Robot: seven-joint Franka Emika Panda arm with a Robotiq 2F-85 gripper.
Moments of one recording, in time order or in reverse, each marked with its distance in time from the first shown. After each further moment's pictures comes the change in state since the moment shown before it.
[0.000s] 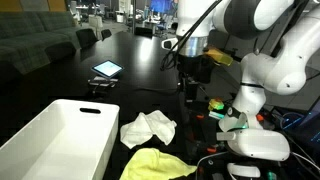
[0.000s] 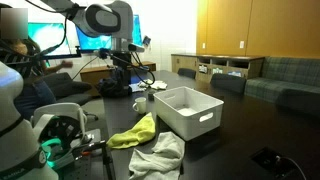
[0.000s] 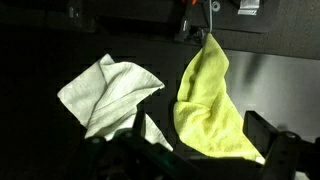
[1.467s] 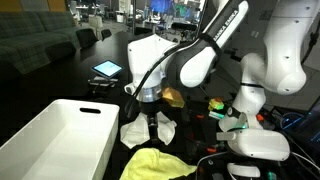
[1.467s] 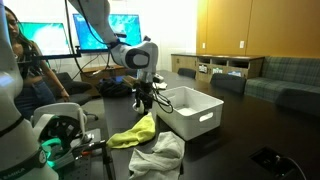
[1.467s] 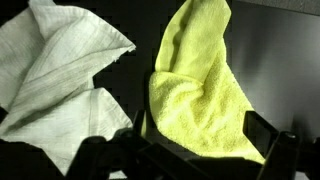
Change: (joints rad) arm 0.017 0.617 -0.004 0.243 -0.008 0.313 -0.017
